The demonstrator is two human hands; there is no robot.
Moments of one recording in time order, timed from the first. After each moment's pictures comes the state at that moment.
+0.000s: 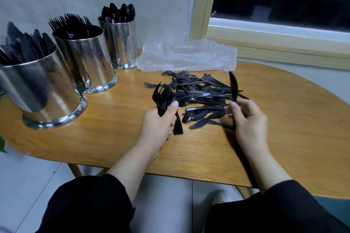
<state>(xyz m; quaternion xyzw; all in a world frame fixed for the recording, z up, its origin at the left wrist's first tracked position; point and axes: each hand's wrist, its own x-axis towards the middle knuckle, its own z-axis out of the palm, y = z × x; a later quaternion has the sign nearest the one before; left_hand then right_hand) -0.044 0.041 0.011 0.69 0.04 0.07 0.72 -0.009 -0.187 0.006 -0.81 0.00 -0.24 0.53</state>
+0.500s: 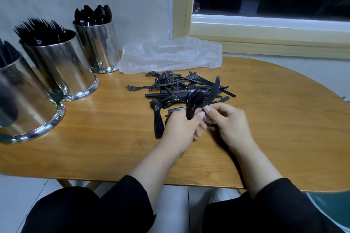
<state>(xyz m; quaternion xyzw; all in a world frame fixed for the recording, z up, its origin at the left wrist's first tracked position) -0.027 -0.047 0.016 0.75 -0.02 -0.02 0.66 -0.008 -0.198 0.009 -0.78 -0.06 -0.10 0.62</state>
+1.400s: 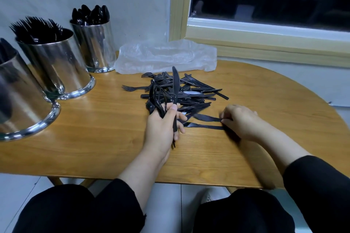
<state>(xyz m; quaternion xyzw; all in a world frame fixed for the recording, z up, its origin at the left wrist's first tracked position) -0.030 -0.034 0.006 0.59 0.05 0.08 0.80 0.020 -0.260 0.038 -0.99 -0.04 0.06 0.10</state>
